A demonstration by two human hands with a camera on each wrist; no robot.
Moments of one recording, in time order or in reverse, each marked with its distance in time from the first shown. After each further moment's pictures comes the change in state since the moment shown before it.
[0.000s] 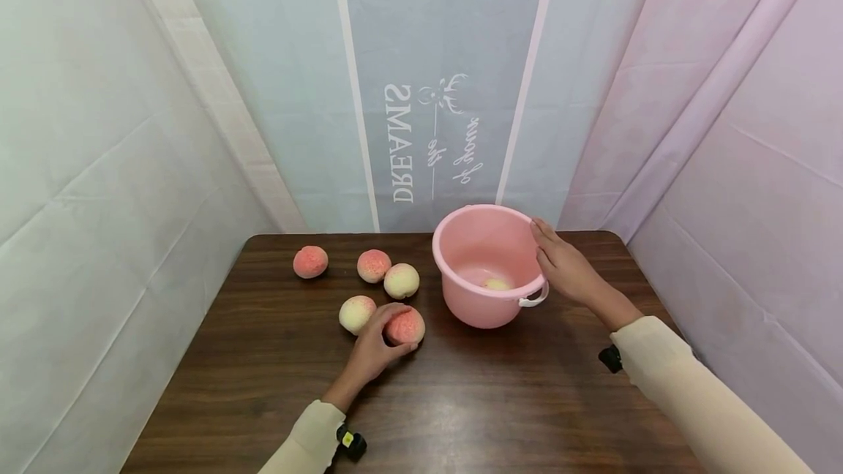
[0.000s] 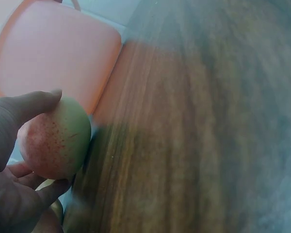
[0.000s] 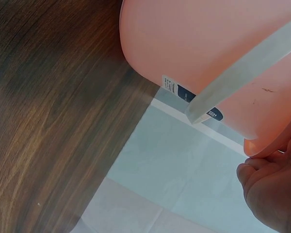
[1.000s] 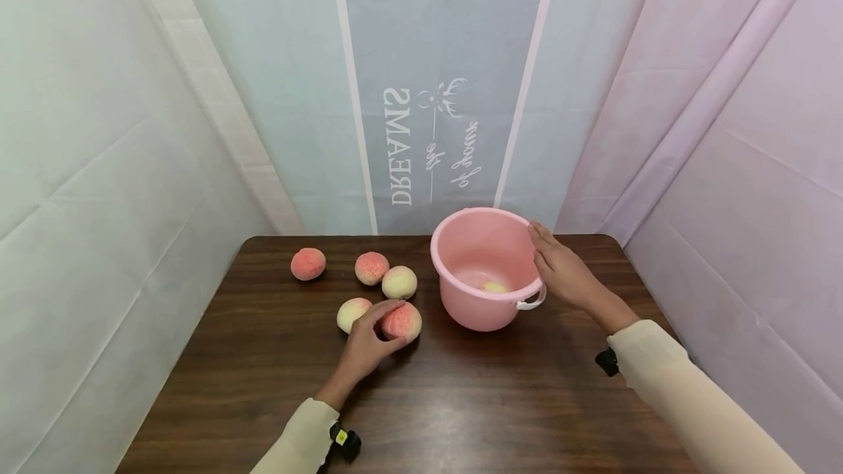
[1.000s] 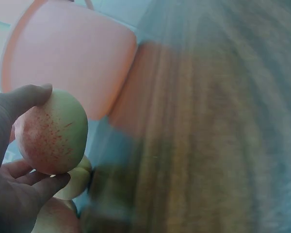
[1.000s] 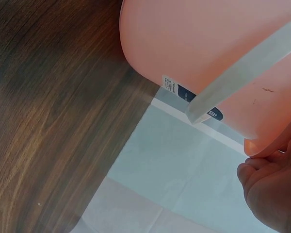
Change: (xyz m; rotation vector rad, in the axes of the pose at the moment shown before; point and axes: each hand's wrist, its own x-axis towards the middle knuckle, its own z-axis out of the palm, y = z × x) left_hand 0.008 0.008 -0.012 -0.050 0.047 0.001; right_hand 0.001 -0.002 -0.001 0.005 -0.013 0.033
